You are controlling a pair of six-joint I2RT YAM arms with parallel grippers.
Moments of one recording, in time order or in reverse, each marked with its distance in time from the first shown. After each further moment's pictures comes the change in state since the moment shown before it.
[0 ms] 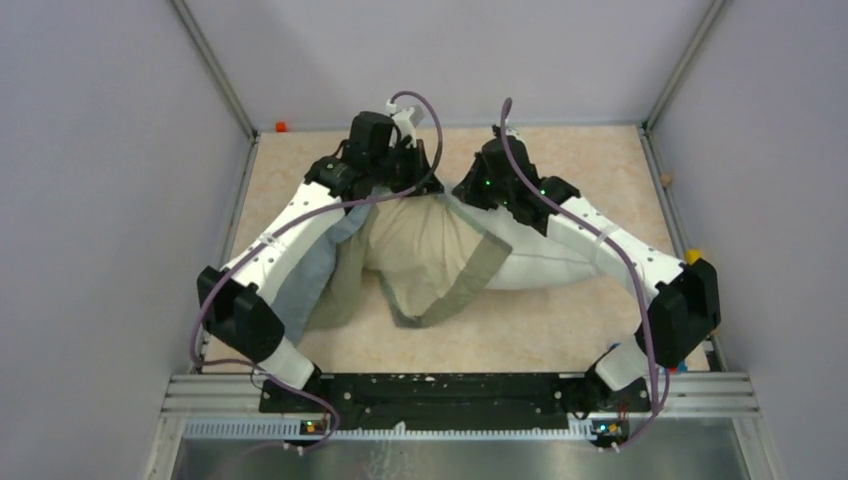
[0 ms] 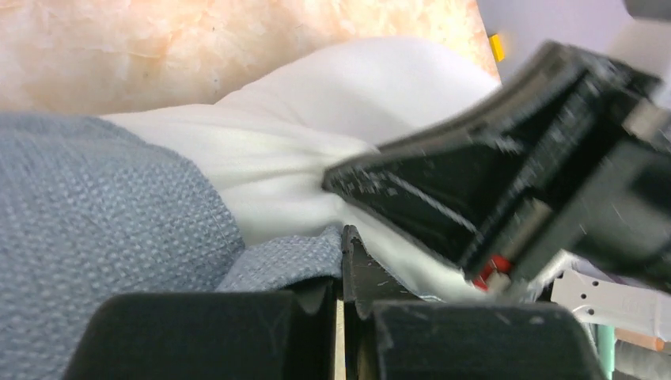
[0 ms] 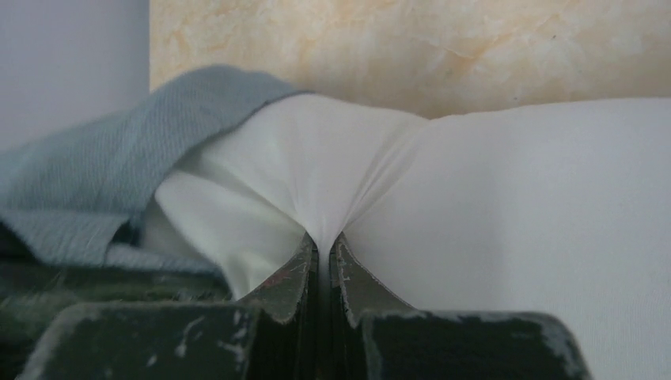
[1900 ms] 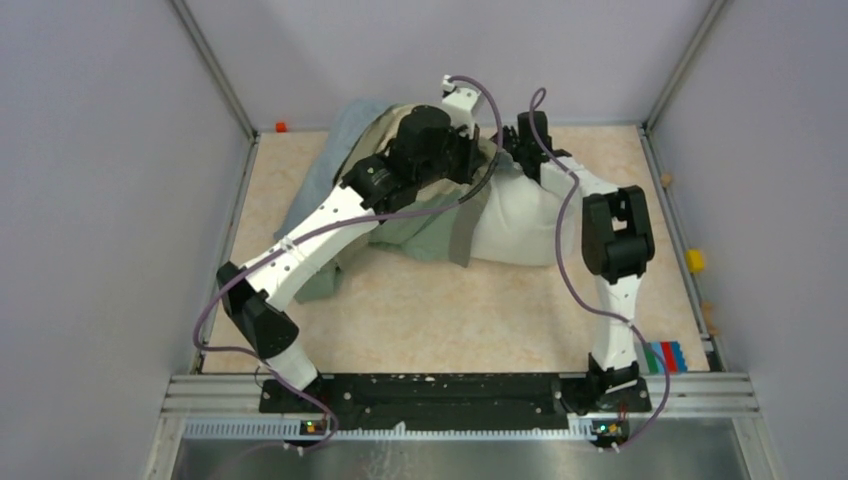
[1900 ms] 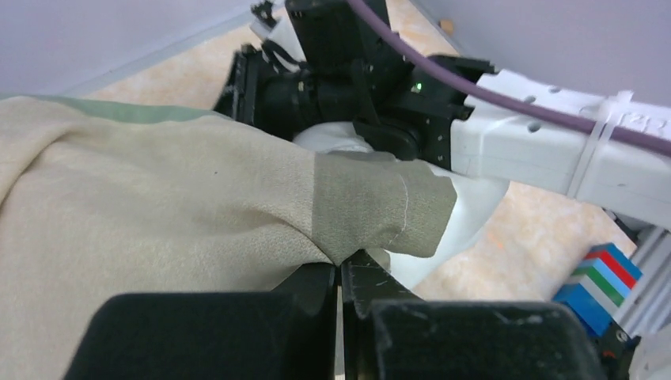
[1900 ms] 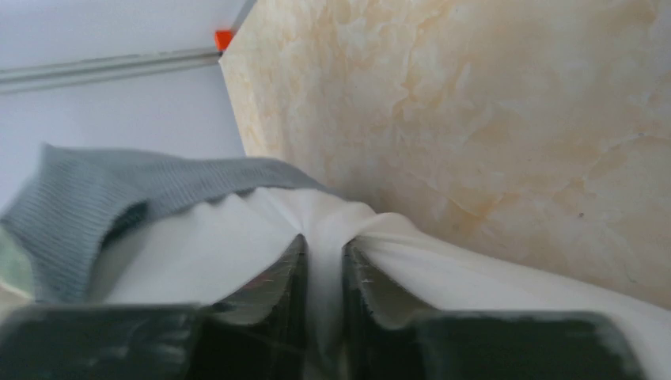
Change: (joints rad) left arm -0.297 0.112 0.265 0.116 -0.428 0.246; right arm -0.388 0.605 0.241 0.369 -0.569 0.301
